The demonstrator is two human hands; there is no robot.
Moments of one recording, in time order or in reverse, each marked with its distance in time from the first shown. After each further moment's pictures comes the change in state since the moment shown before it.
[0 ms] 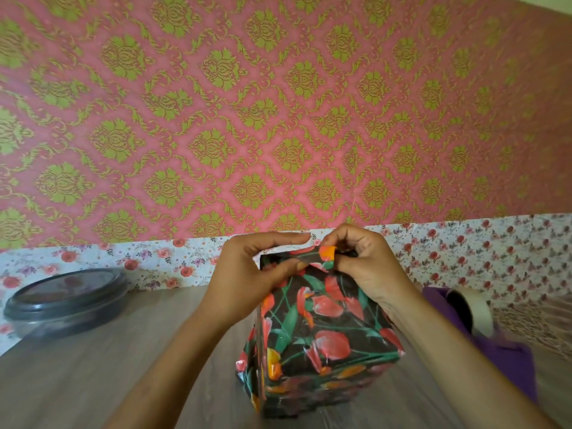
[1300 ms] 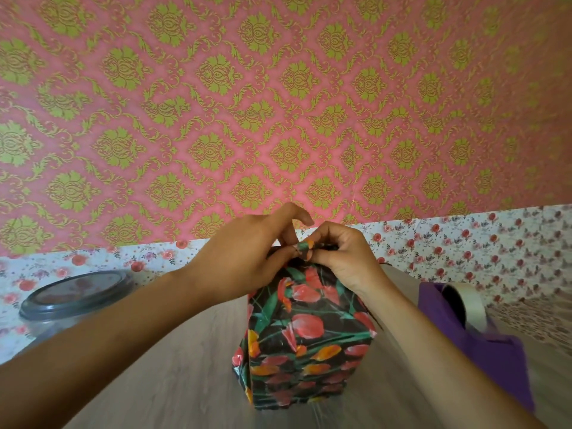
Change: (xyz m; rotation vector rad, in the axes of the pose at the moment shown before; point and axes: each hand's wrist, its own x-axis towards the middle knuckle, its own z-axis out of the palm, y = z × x) left_hand 0.024 0.033 -0.005 0.672 -0.299 0.328; right_hand 0.011 0.011 0.002 0.023 0.043 0.023
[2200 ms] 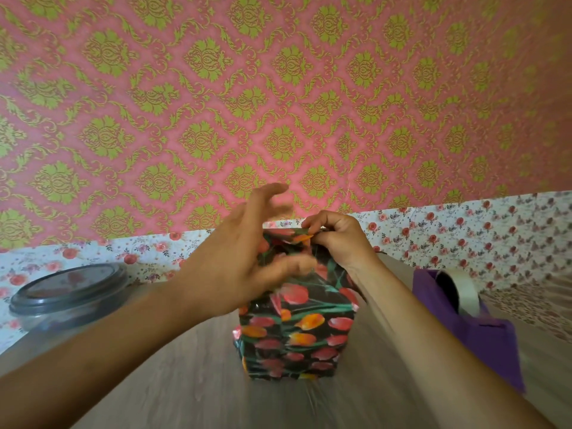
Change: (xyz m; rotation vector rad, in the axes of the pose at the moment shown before) left_hand -0.018 0.009 0.010 -0.189 0.020 -0.167; right_hand 0.011 0.007 -0.003 0.109 0.024 0.051
